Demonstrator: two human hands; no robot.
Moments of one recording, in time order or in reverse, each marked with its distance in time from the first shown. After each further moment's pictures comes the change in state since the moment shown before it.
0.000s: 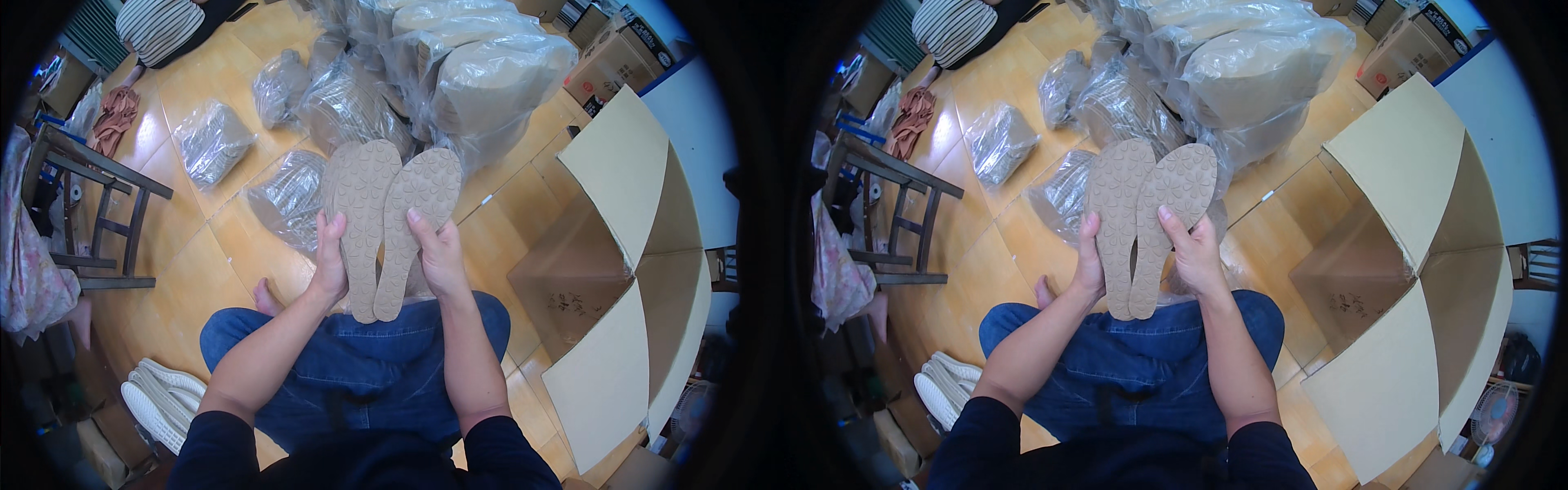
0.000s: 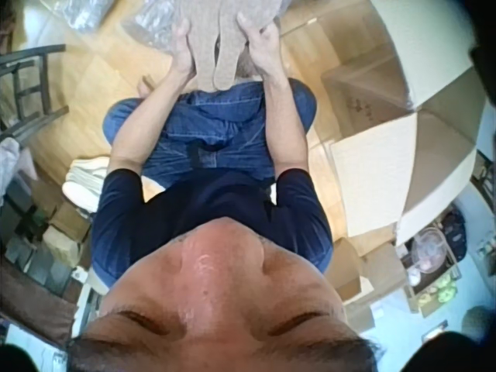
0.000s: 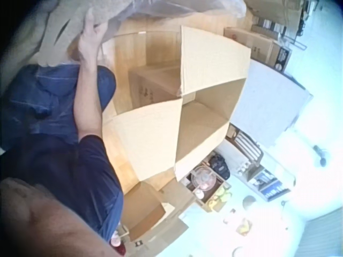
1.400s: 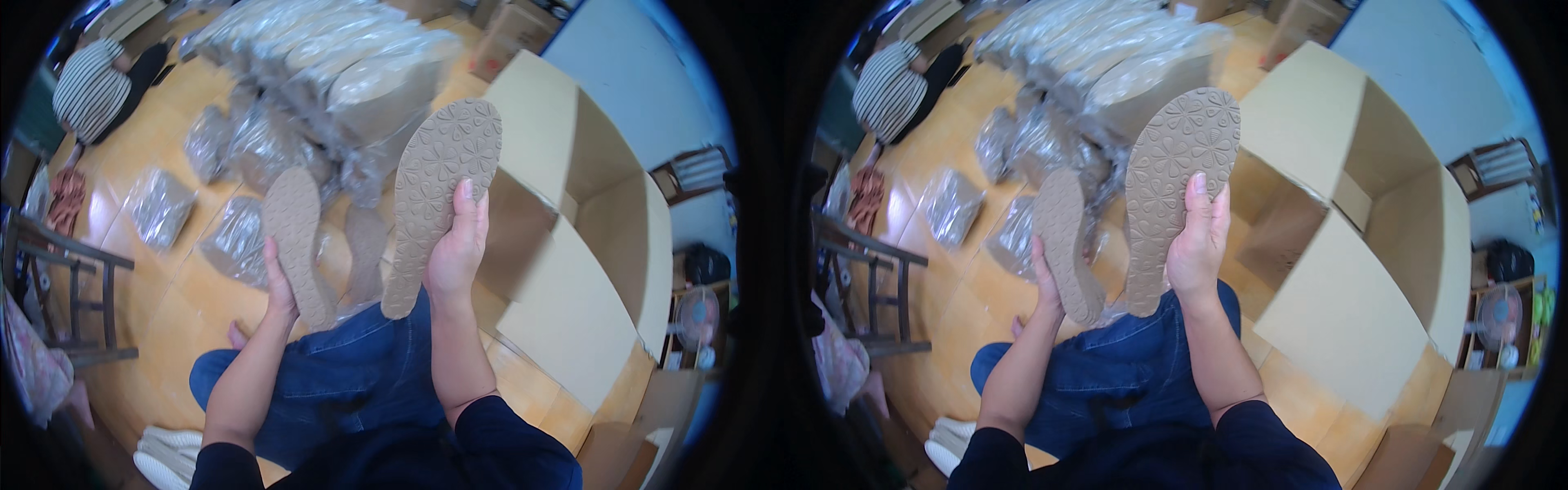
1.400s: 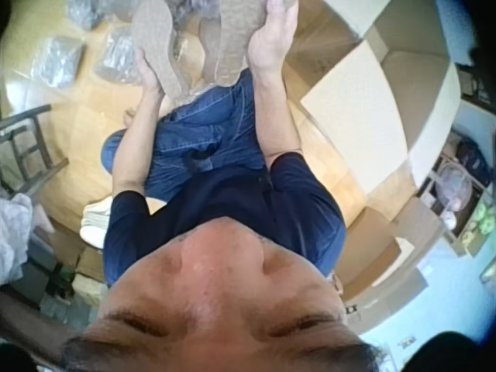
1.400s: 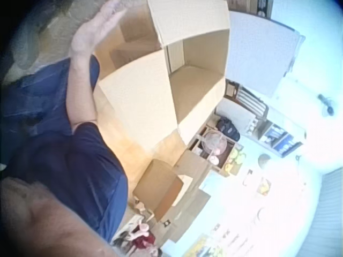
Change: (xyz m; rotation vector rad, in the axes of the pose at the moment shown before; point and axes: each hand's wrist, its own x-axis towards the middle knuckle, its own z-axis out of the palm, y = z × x) left_hand -0.004 0.010 0.013 0.121 0.041 -0.128; right_hand -0.039 -0.116 0.022 0.082 0.323 -0.523
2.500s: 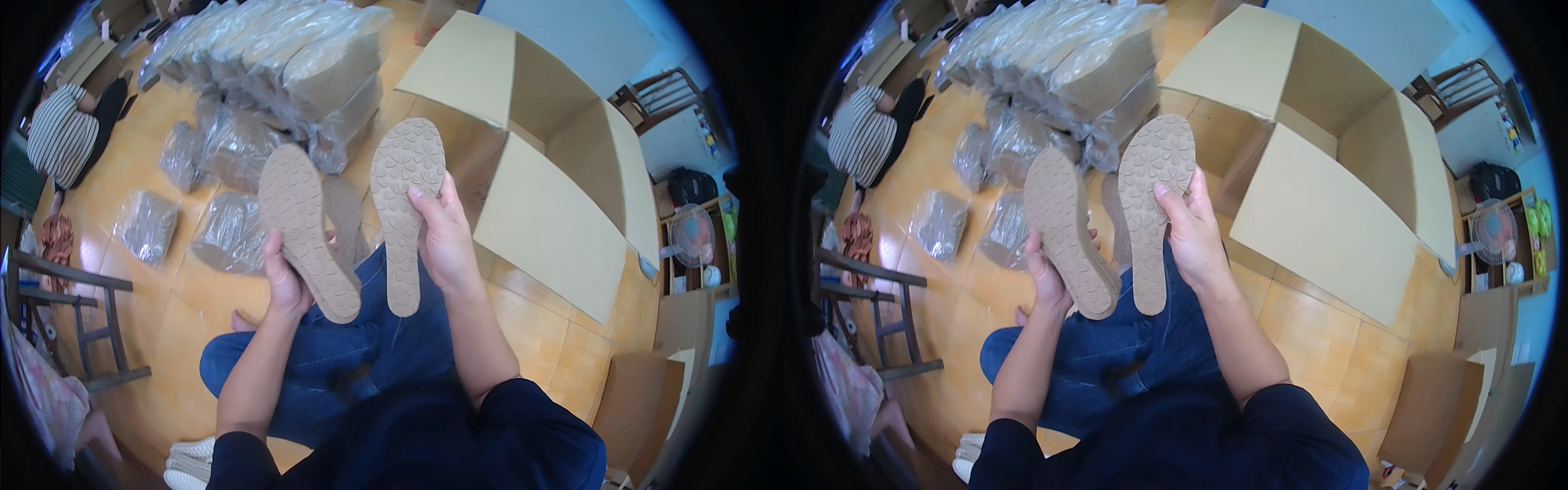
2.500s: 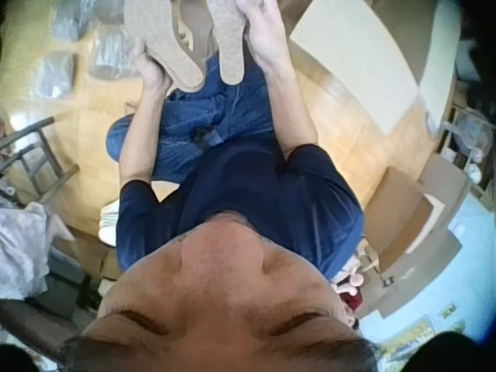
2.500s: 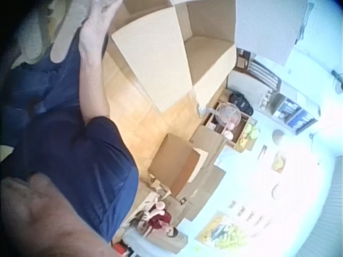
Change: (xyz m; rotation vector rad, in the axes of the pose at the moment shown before) left_hand -0.073 0.014 0.034 -0.114 -0.211 -0.089; right_hand -0.079 -0.043 -0.023 -0.098 0.048 0.240
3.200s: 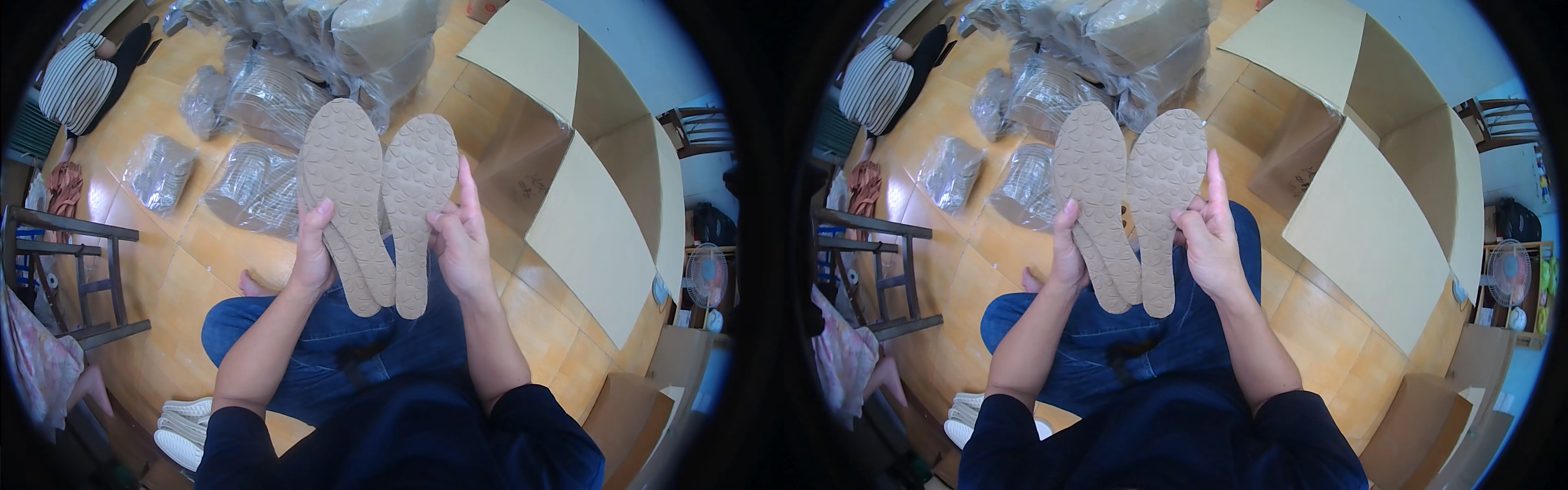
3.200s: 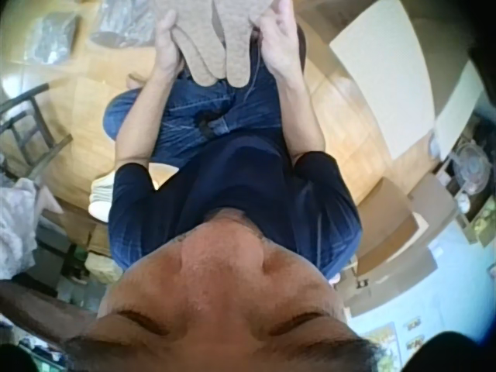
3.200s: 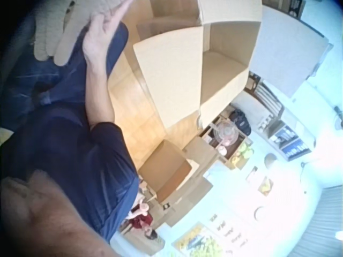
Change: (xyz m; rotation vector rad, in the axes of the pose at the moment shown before) left_hand 0.002 -0.003 -0.006 0.135 -0.070 0.044; right_hand -0.013 0.038 -0.010 -0.098 -0.127 0.180
